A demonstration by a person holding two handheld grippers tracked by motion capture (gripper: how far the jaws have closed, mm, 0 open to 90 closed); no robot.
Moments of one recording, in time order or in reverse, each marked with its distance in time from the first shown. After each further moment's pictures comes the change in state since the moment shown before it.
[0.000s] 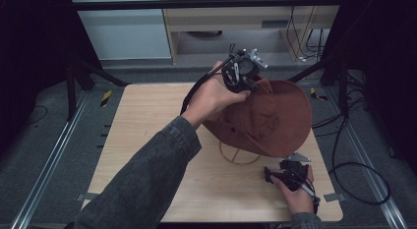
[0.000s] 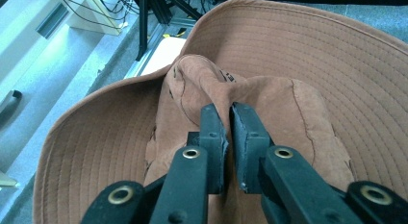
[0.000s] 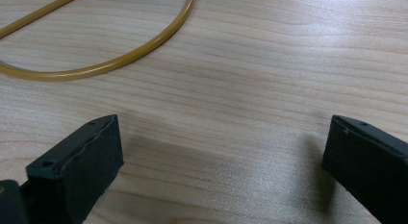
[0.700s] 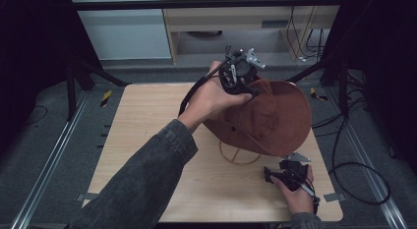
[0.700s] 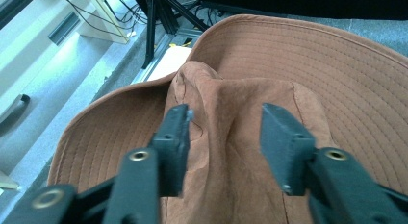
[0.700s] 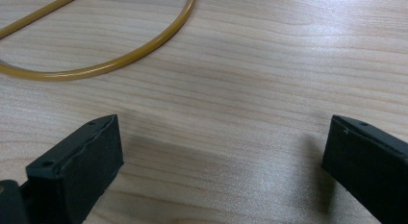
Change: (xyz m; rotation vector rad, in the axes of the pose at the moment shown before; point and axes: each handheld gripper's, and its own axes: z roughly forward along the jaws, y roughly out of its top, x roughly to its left) left arm -0.004 -0.005 -0.005 -0.048 0.032 -0.022; right arm 0.000 0.000 0.000 0.000 0.000 -0.002
